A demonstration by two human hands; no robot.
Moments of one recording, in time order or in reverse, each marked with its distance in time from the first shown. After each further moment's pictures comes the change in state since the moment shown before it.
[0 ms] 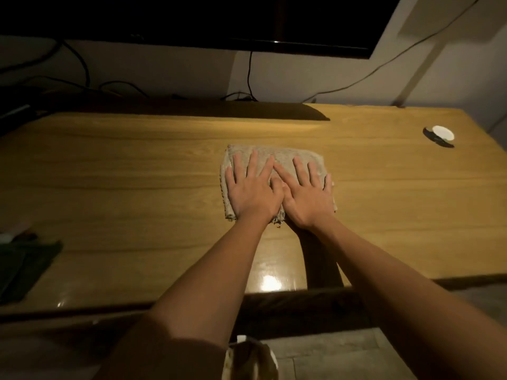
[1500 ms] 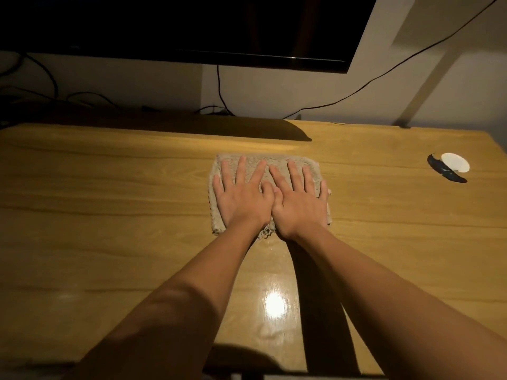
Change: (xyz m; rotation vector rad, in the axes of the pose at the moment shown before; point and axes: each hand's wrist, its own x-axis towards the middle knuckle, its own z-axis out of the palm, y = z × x) left_hand 0.072 0.091 0.026 0.035 0.058 -0.157; right_hand 0.078 0.084 -0.015 0.047 0.039 -0.022
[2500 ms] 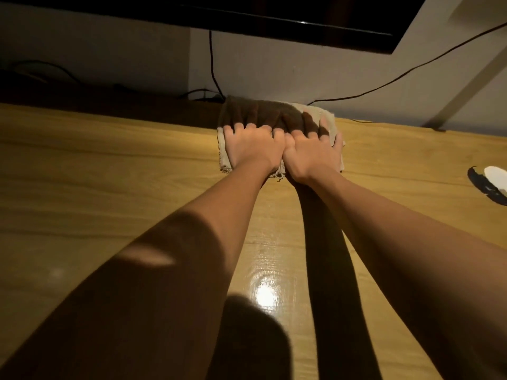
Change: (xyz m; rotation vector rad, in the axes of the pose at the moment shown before) left_hand 0.141 0.035 0.000 0.086 0.019 0.062; right_hand 0.145 0.012 -0.019 -0.112 0.043 0.050
